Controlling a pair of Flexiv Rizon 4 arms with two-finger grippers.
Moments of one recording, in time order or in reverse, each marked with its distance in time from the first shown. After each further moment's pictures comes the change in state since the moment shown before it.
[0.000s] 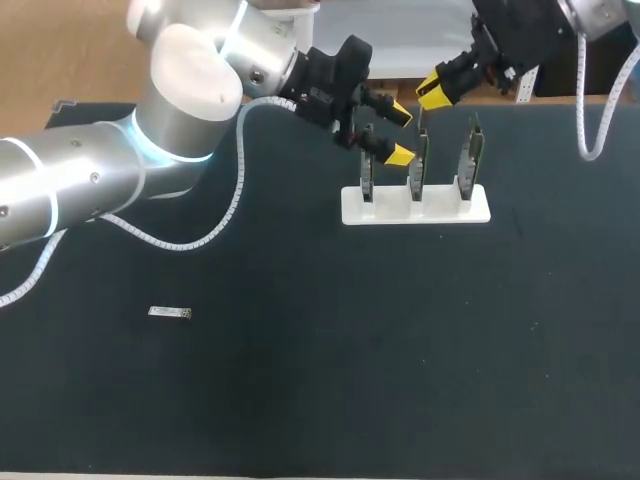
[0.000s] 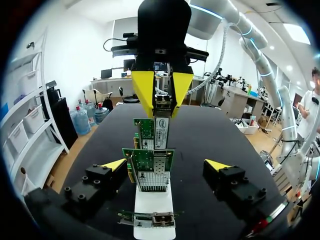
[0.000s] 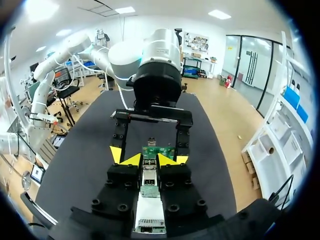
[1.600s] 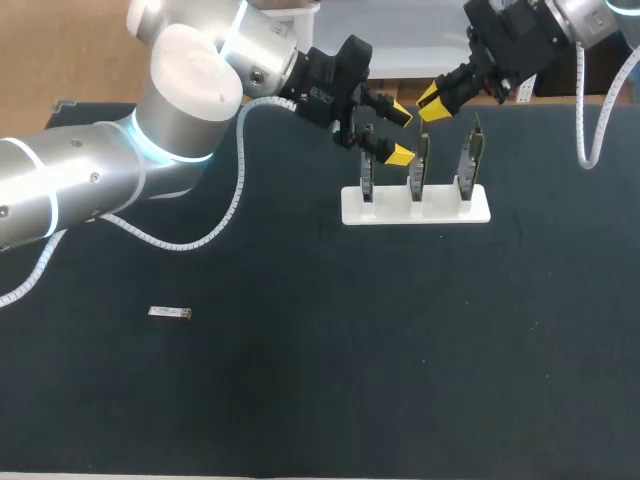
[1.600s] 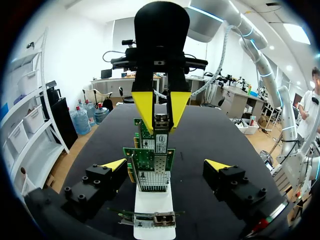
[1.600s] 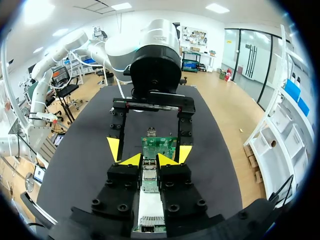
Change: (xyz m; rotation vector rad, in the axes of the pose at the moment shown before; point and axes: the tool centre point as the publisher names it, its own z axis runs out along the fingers) left arm 0.000 0.000 0.000 0.000 0.000 0.000; right arm 0.017 0.001 0.010 -0.009 0.037 0.037
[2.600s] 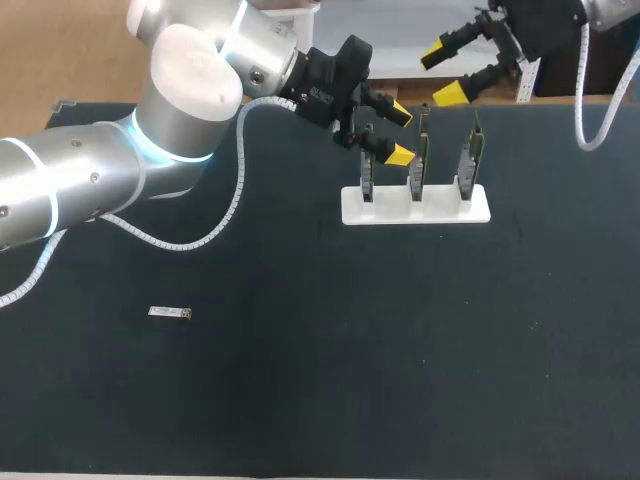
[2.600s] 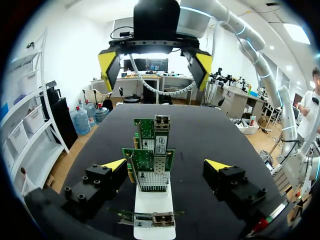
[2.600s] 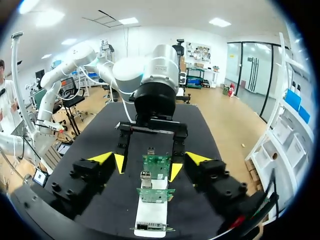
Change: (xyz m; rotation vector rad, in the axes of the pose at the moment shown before) left arm 0.000 0.000 0.000 0.000 0.000 0.000; right arm -0.031 -0.005 -0.032 -0.034 -0.142 -0.039
